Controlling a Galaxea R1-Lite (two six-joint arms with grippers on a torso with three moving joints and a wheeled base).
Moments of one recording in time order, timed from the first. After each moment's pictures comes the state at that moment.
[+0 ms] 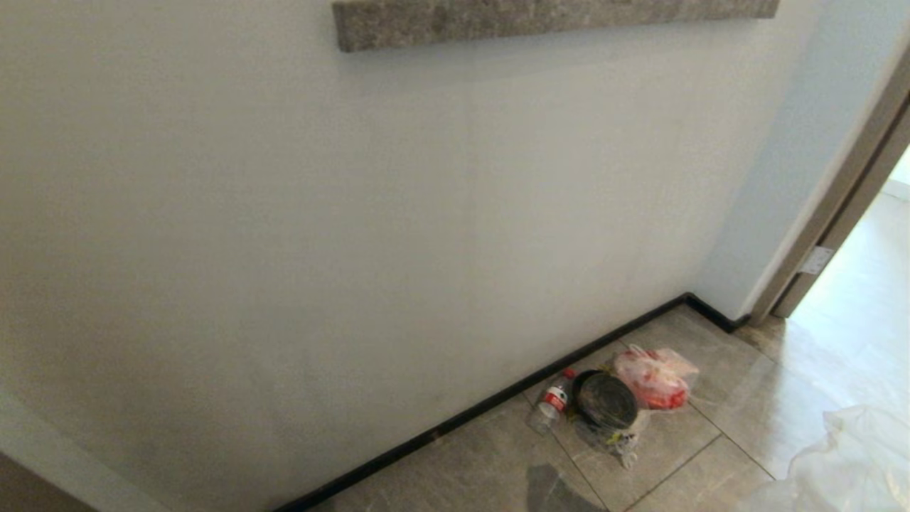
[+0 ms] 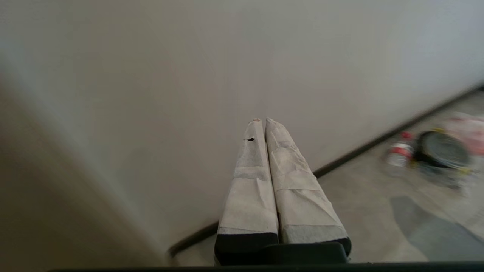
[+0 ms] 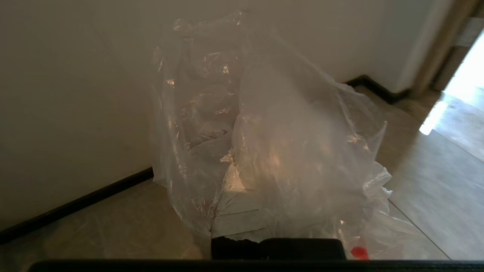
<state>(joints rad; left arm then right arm) 0.00 0.00 0.00 0.00 0.00 0.00 -0.01 0.00 0.00 -0.01 -0.02 0.05</state>
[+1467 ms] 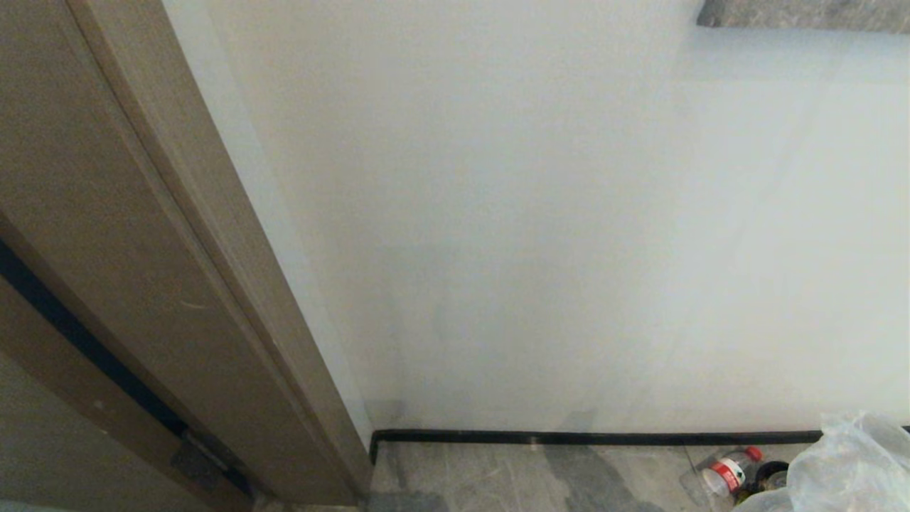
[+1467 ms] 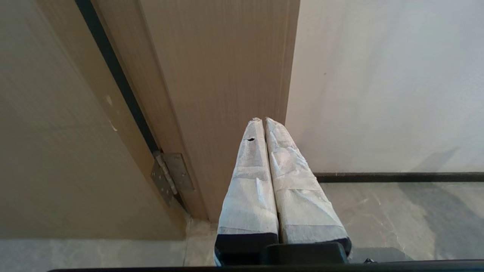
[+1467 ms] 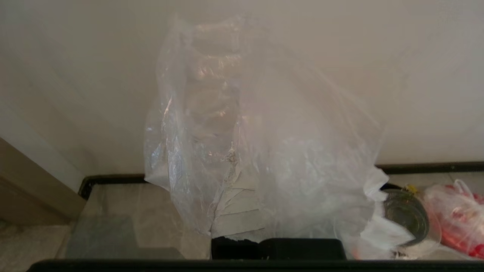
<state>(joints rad) 0.00 0.00 0.00 0.00 0.00 0.00 -0.01 0.00 0.00 -0.01 -0.02 0.05</state>
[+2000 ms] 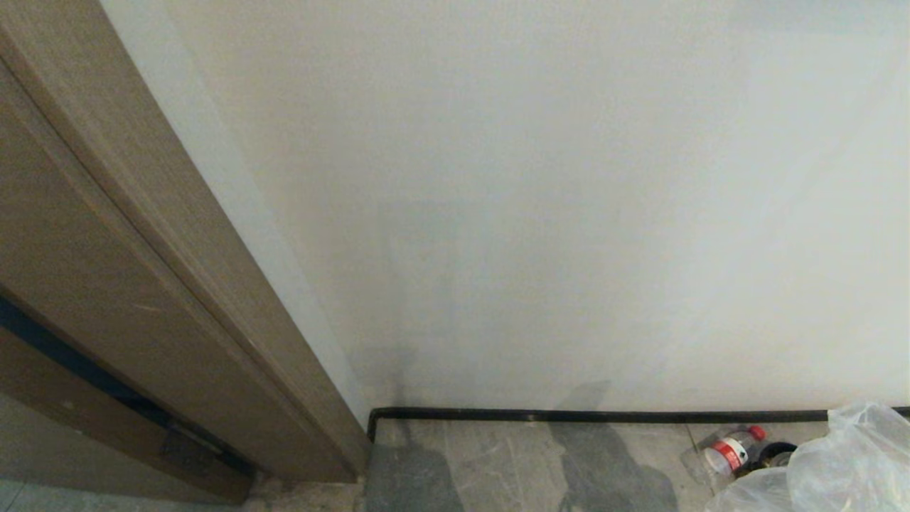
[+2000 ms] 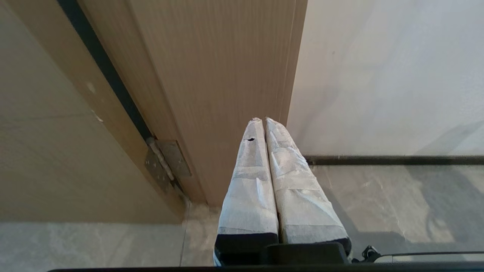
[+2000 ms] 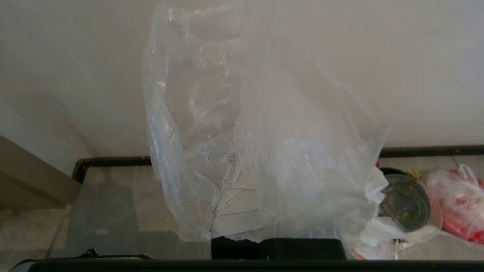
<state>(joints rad) 0.00 0.00 0.00 0.00 0.00 0.00 -0.01 0.00 0.00 -0.01 -0.01 0.05</state>
